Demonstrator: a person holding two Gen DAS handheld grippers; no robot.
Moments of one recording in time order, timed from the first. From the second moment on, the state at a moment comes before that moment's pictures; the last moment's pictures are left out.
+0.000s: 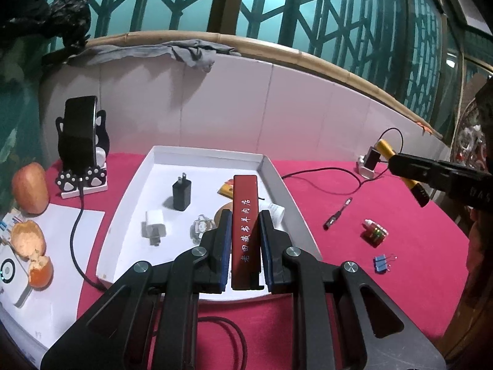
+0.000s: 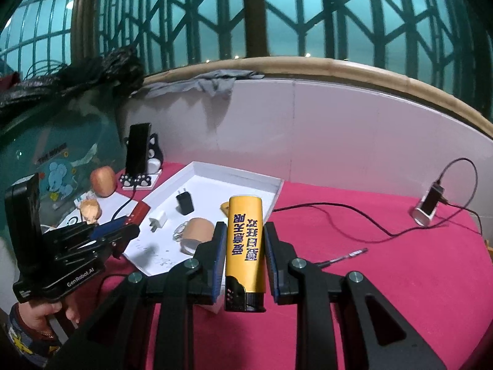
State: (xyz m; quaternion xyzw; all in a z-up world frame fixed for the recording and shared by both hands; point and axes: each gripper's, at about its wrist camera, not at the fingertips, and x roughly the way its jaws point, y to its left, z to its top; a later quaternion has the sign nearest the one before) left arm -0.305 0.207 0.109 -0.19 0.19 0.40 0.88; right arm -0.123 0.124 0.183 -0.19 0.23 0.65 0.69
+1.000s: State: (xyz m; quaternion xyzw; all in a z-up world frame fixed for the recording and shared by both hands) left arm -0.295 0.326 0.078 -0.27 0.24 0.45 0.82; right arm -0.144 0.289 0.105 -0.24 0.34 0.63 0.65
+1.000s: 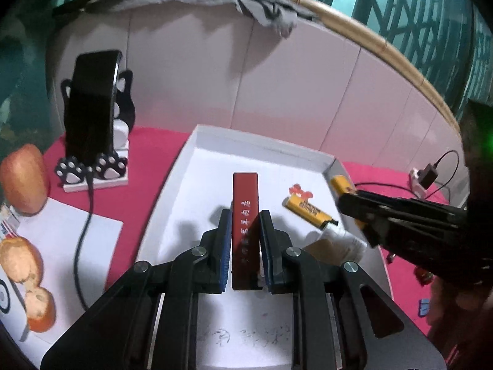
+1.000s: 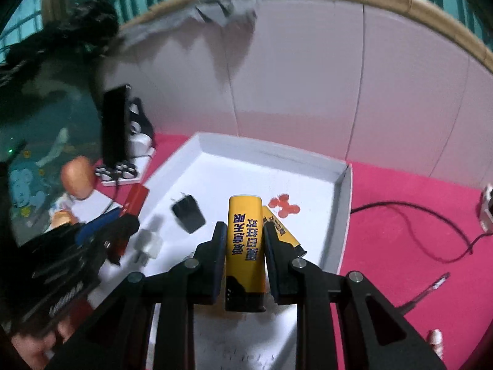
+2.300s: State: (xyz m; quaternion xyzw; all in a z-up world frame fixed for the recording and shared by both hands) left arm -0.279 0.221 0.150 -0.17 0.14 0.45 0.87; right arm -0.027 0.117 0.199 -0.08 0.25 0.57 0.78
